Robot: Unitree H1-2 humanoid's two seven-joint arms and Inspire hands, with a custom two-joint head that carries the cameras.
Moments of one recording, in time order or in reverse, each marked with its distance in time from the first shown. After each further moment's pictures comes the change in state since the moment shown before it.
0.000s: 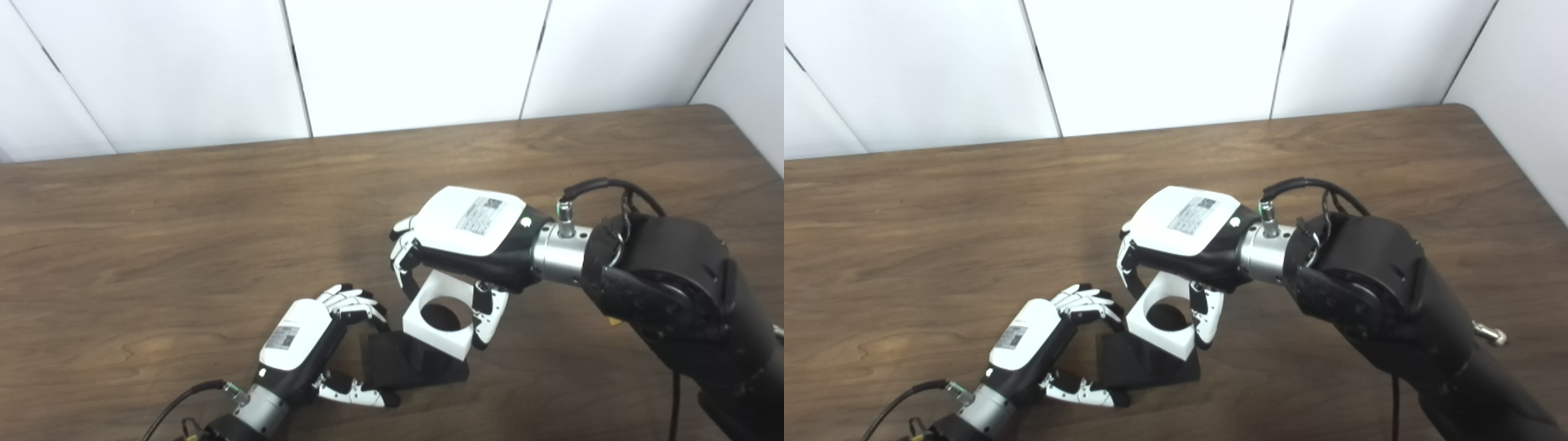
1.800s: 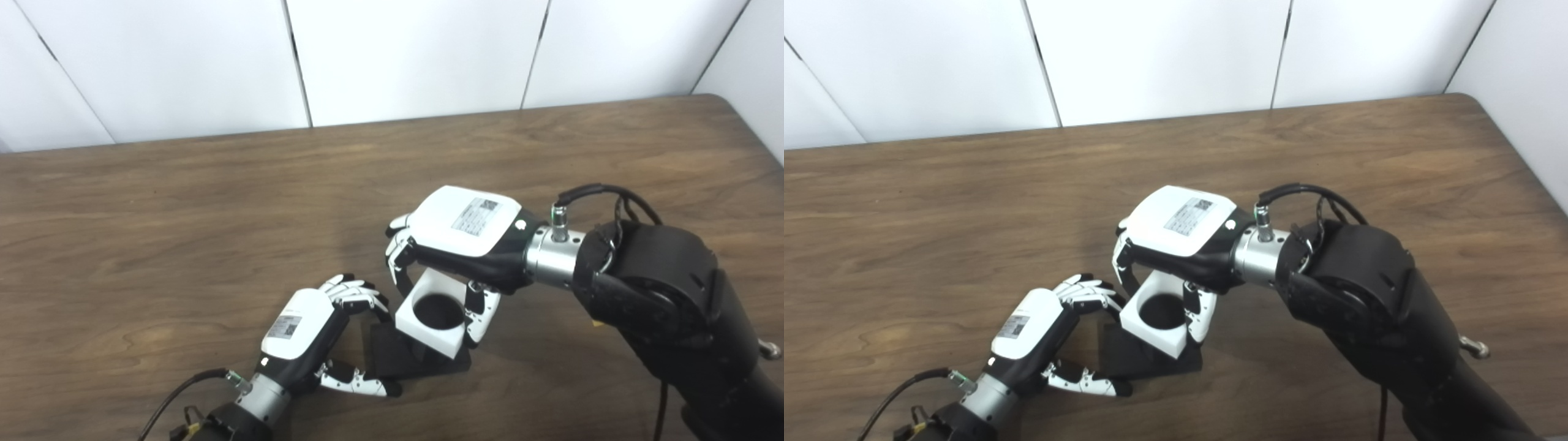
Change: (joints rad) left arm 0.000 -0.006 0.001 -0.015 0.006 0.013 -0.020; right arm 0.072 0.062 -0.019 0.003 -0.054 -0.050 0.003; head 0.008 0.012
